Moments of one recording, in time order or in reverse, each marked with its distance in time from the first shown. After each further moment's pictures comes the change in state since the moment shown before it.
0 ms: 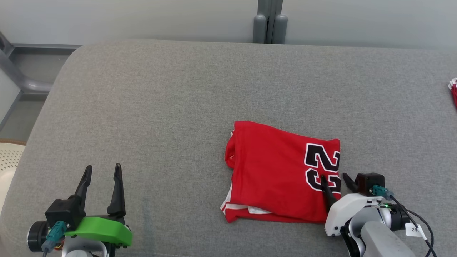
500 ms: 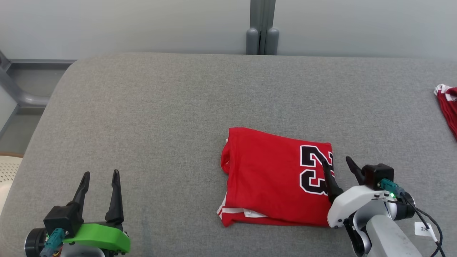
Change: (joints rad) left arm 0.040 0.000 0.010 -0.029 0.009 0.005 0.005; right arm 0.091 -0.007 -0.055 -0.309 -0.048 0.001 0.040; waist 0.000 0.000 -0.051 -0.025
